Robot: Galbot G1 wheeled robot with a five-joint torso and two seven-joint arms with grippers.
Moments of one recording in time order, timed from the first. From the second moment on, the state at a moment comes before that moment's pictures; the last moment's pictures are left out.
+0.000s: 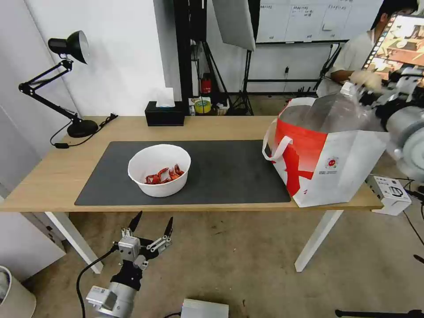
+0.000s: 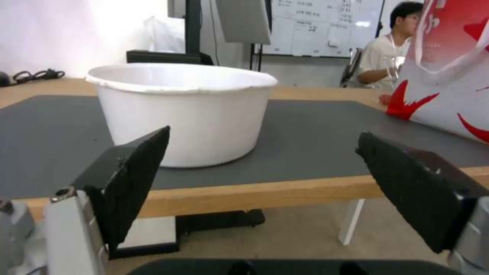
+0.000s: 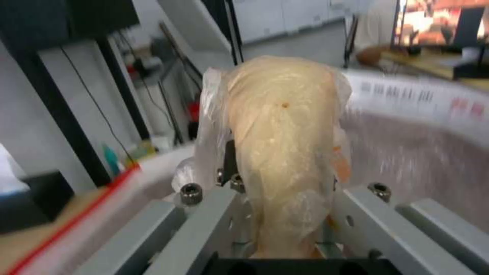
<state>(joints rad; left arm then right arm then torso) 1.77 -1.47 -0.59 -2.16 -0.20 -0.19 0.24 -0.62 0.50 0.32 1.94 1.44 -0.38 0.63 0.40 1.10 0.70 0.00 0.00</state>
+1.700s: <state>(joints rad) 1.79 -1.51 -0.63 -2.17 -0.16 -0.19 0.23 -1.05 0.78 0.36 2.20 0.88 0.04 0.24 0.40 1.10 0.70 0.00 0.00</state>
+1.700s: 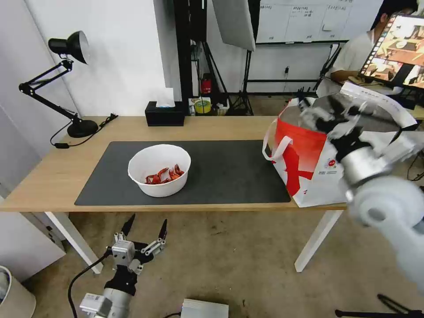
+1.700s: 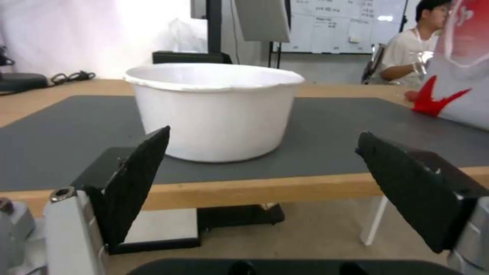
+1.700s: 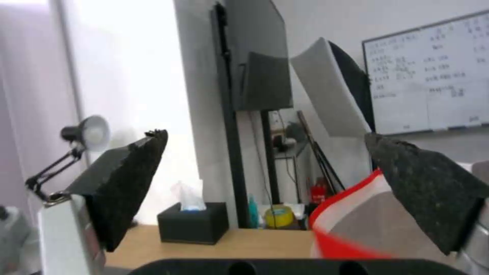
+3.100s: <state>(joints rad) 1.59 -1.44 -0.62 -2.02 -0.19 -0.12 0.17 -1.81 1.41 0.36 2.19 -0.07 0.25 0.23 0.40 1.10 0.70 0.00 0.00</state>
